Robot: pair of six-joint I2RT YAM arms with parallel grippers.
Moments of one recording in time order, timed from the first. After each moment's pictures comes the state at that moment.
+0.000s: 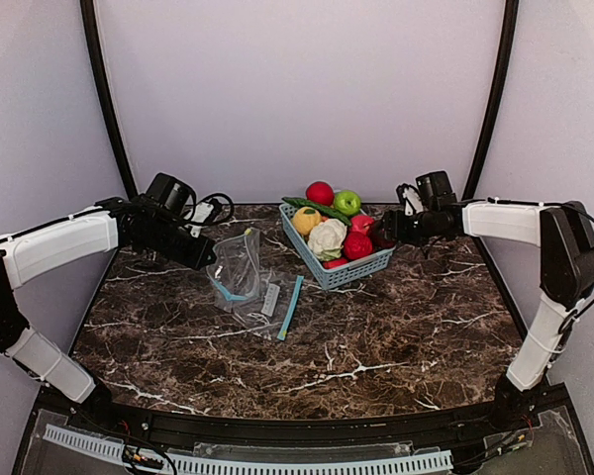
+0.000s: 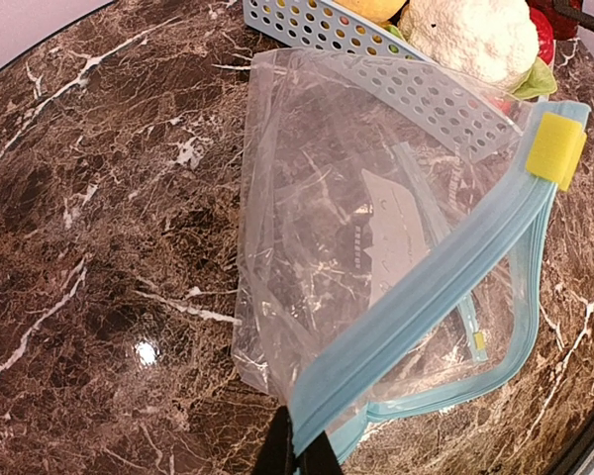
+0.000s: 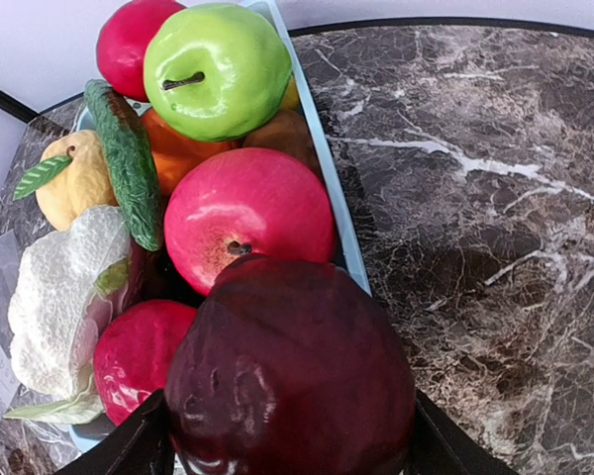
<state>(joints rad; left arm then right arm) -0.51 1.45 1.16 -0.63 0.10 -0.07 0.33 1.76 1.23 -0.22 -0.23 0.35</state>
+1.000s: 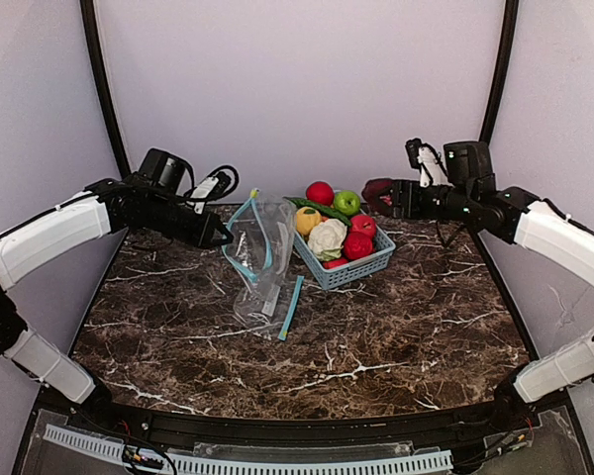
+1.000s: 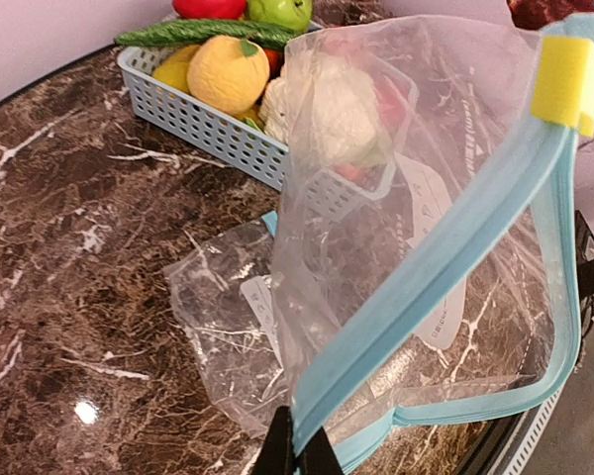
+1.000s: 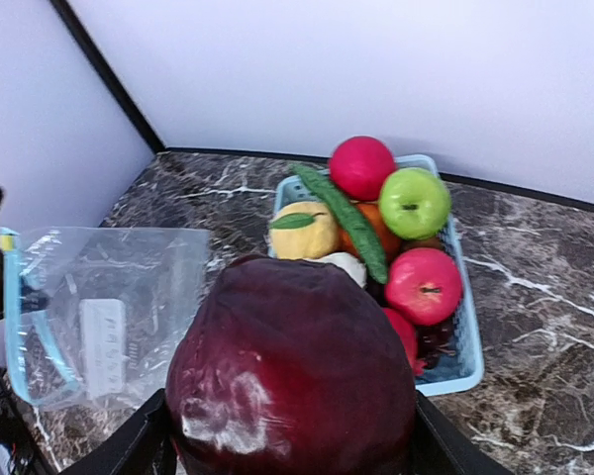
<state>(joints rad) -0.53 1.43 1.30 -0.65 0.32 -0.10 0.53 1.31 1.19 -0.32 -0.12 0.30</state>
